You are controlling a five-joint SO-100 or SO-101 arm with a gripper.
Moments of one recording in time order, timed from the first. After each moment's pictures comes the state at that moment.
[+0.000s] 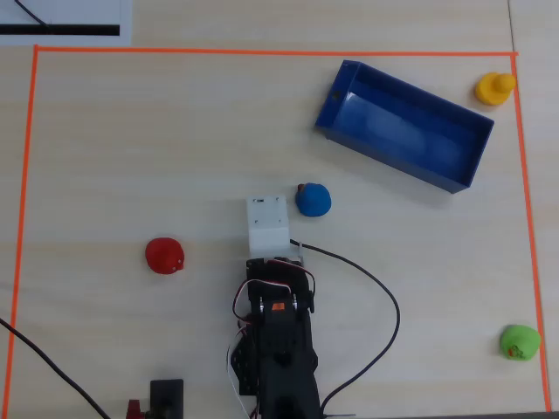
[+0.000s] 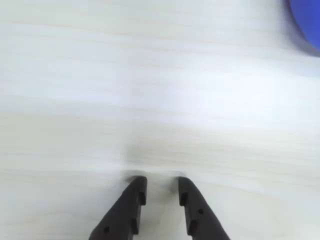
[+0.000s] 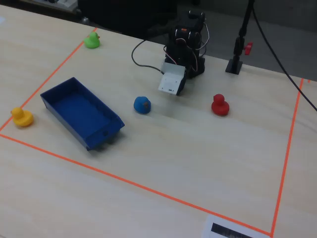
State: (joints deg) arm 0.4 189.6 178.4 75.8 -88.2
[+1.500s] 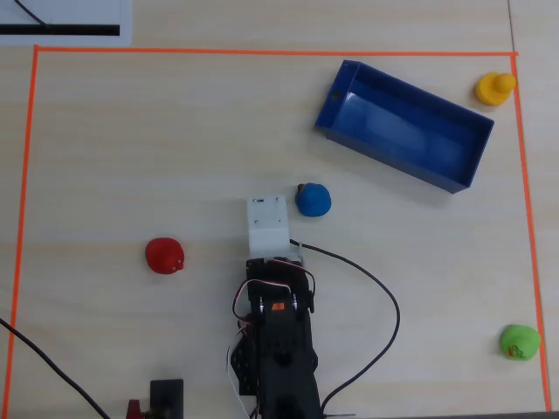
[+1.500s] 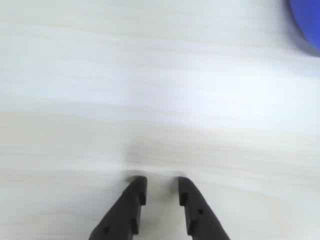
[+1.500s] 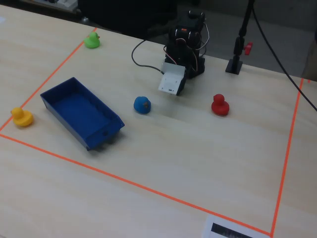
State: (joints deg) arm 0.1 189.6 178.4 75.8 -88.2
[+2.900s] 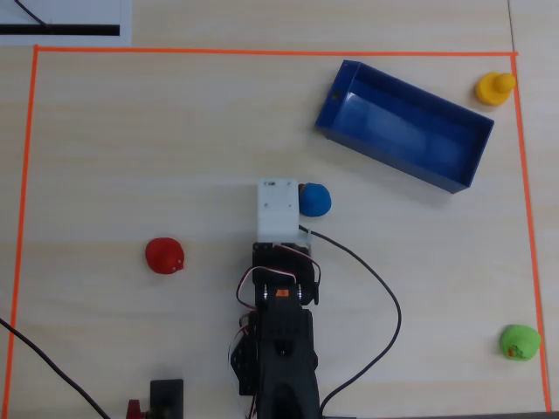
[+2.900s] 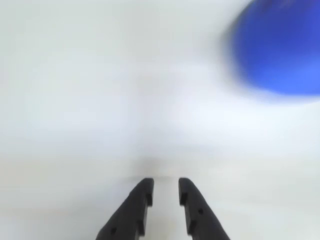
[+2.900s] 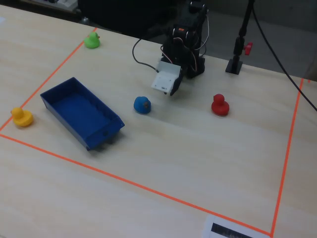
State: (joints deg) arm 6.1 170.7 168.4 57.9 -87.5
